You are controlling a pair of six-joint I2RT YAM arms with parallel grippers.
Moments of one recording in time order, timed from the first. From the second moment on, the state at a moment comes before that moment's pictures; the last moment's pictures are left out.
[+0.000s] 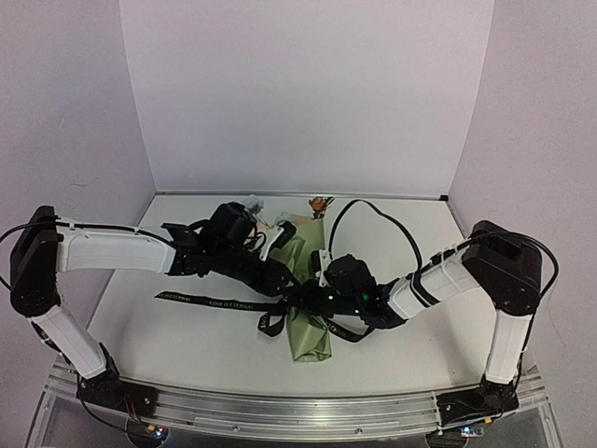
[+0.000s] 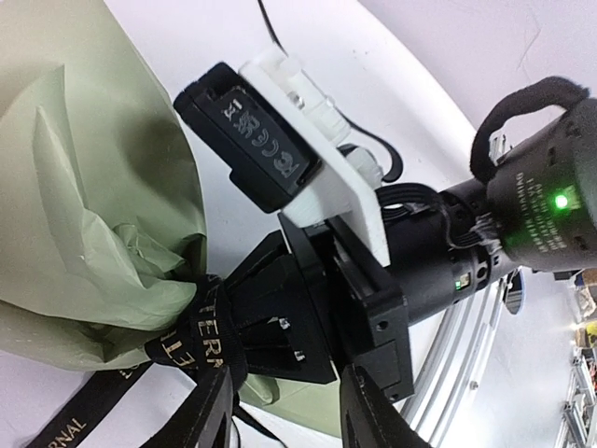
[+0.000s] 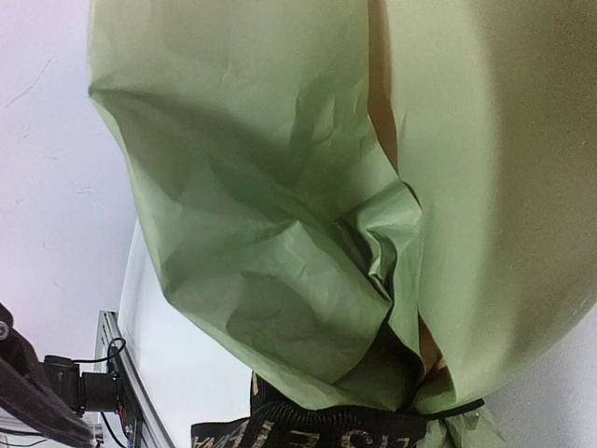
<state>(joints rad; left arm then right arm) -0.91 1.61 1.06 -0.15 0.36 -0.32 0.97 1.93 0.88 0.57 -0.09 0.95</state>
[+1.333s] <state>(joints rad) -0.78 1.77 1.01 -0.04 0.53 -0.54 0.96 1.93 0.89 0.57 -0.18 0.94</state>
